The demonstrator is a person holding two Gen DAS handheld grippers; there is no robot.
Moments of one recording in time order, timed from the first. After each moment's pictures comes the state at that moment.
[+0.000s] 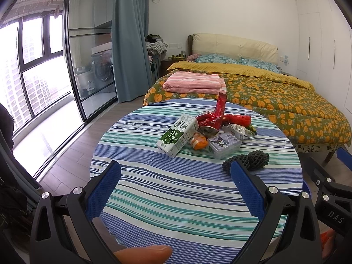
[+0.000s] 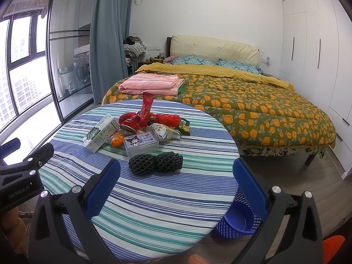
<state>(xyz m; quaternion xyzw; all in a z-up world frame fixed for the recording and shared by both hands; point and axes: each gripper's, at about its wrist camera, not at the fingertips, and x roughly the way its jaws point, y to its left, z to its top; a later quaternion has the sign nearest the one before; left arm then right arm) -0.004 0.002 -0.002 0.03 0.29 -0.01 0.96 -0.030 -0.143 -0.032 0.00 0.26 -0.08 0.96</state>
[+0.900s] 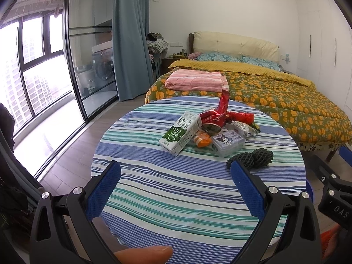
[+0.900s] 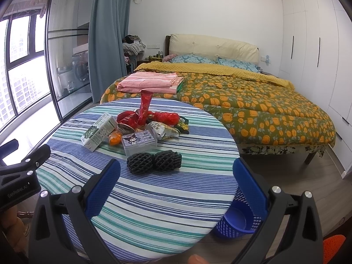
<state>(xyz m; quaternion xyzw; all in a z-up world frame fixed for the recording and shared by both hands) 0.001 0.011 -0.005 0.02 0.29 -0.01 0.96 -0.031 -0.146 -0.044 0.01 0.27 -0.08 0.96</state>
